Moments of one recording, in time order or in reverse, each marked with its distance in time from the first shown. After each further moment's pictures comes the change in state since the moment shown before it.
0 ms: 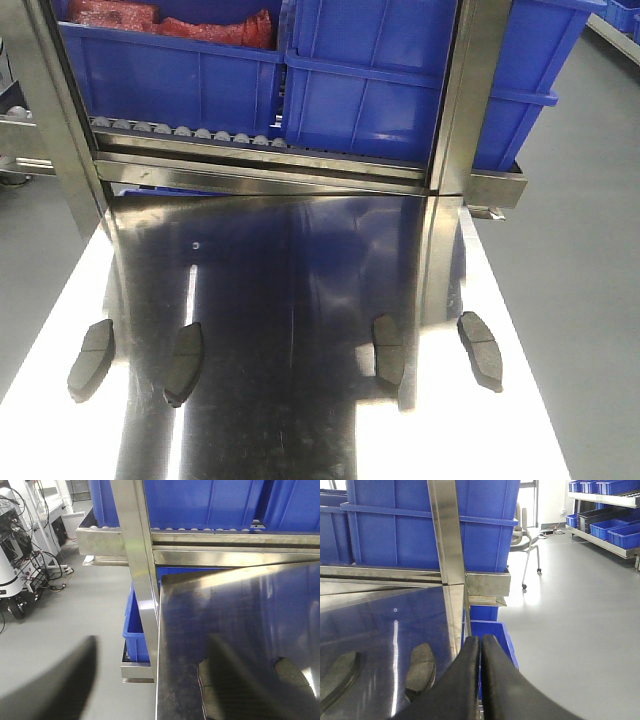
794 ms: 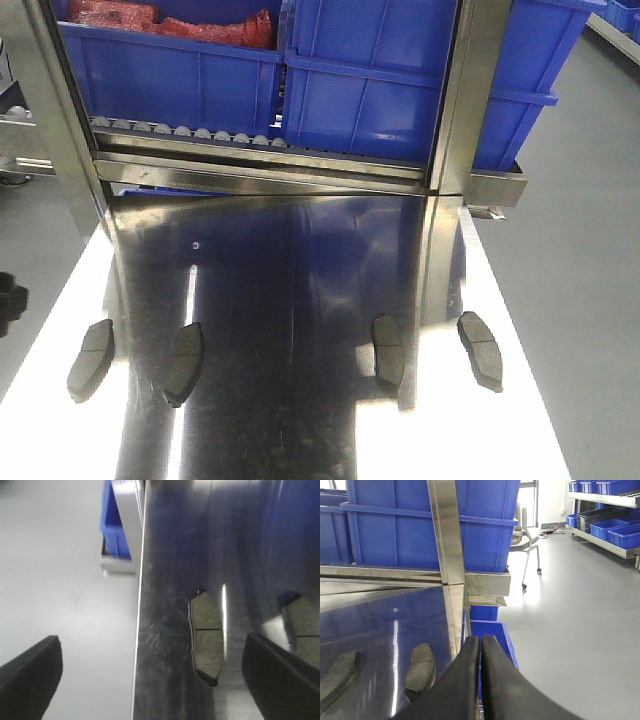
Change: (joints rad) left arm -0.011 0.639 -0.305 -0.073 0.202 0.004; right arm 0.000 0.000 0.000 0.000 0.000 0.000
